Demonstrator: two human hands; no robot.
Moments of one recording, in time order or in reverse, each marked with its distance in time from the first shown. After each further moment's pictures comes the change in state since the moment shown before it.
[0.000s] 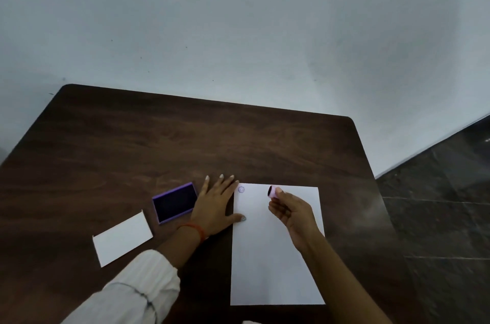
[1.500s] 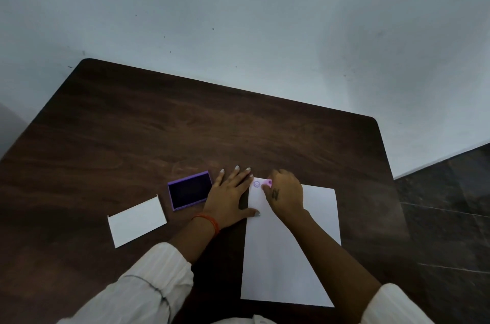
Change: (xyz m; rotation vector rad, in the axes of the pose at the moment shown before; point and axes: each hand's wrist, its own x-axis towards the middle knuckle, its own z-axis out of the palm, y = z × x) left_hand 0.003 -0.010 0.008 -0.041 -0.023 0.024; right_hand 0.033 -0.002 0.065 -1.554 -0.002 -0.463
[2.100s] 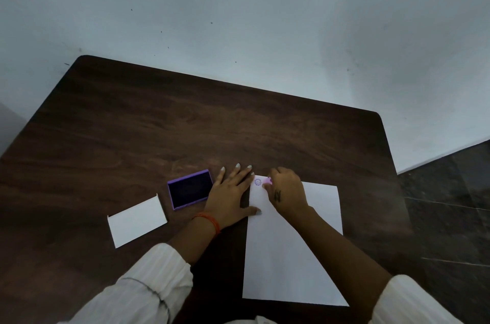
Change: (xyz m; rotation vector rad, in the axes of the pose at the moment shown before) left_hand 0.000 0.001 0.000 -0.003 -0.004 -0.002; right_hand 0.006 0.005 0.006 -0.078 -0.043 -0.088
